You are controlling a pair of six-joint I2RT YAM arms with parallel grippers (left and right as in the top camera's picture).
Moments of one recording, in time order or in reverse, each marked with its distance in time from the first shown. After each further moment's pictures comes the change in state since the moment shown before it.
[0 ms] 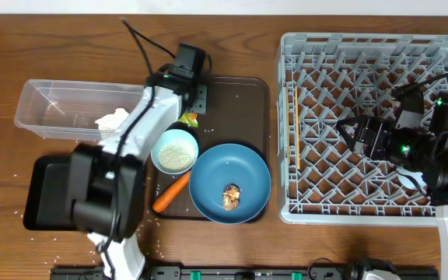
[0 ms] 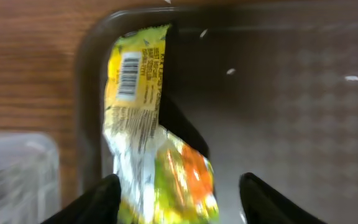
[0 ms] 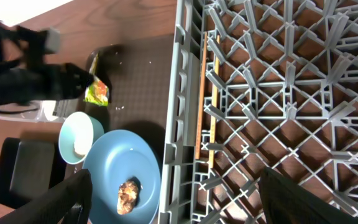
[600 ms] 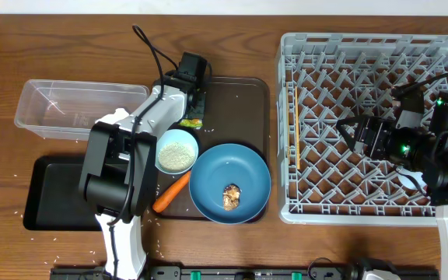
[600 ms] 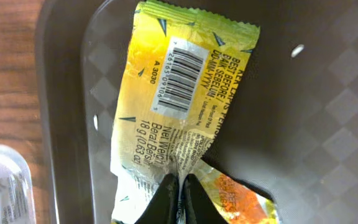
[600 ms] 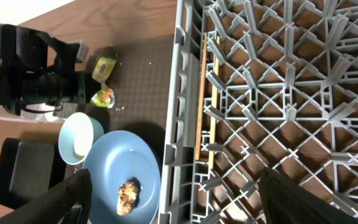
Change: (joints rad) left arm 0.015 0.127 0.000 0.027 -0.043 0.023; right arm 0.000 0.000 0.000 0.005 0.000 0.000
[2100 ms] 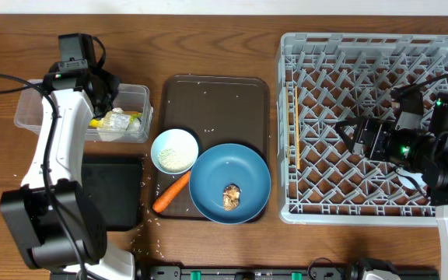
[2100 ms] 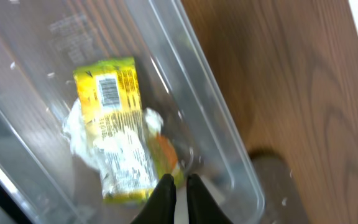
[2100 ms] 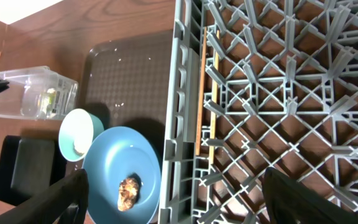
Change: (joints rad) left arm 0.443 -0.348 -0.003 -0.185 0.156 -0.704; right arm 0.000 0.000 0.000 -0.021 0.000 0.001
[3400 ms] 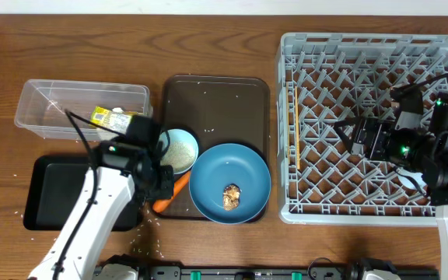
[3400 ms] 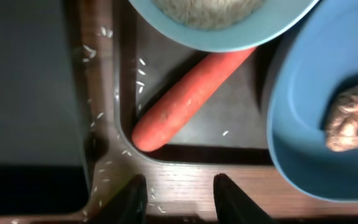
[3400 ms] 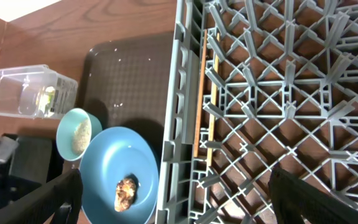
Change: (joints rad) left arm -0.366 -0.442 -0.520 -0.338 0.133 0.611; right arm 0.000 0.000 0.000 0.009 0.001 -0.022
